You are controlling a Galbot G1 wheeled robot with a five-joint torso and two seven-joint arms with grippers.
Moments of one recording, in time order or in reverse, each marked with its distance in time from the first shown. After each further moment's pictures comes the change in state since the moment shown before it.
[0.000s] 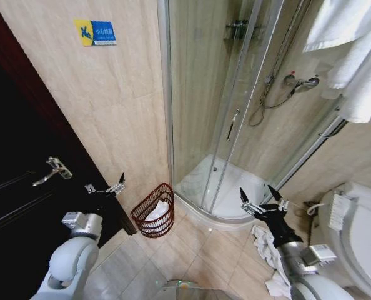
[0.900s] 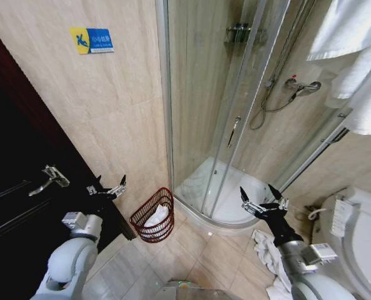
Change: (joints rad) left arm 0.008 -0.002 -0.006 -0.012 -0.006 0.038 0.026; right arm 0.009 -0.021 0.001 0.001 0.017 0.023 0.011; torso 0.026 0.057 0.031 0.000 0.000
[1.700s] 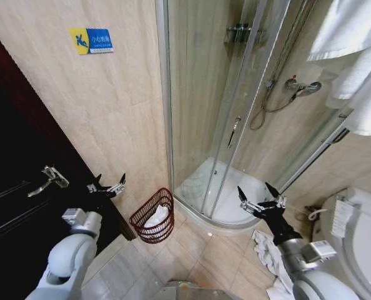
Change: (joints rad) left arm -0.010 0.001 -0.012 0.010 -0.037 0.021 0.003; right arm 0.017 -0.034 -0.006 0.000 0.023 -0.019 0.018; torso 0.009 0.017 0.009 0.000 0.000
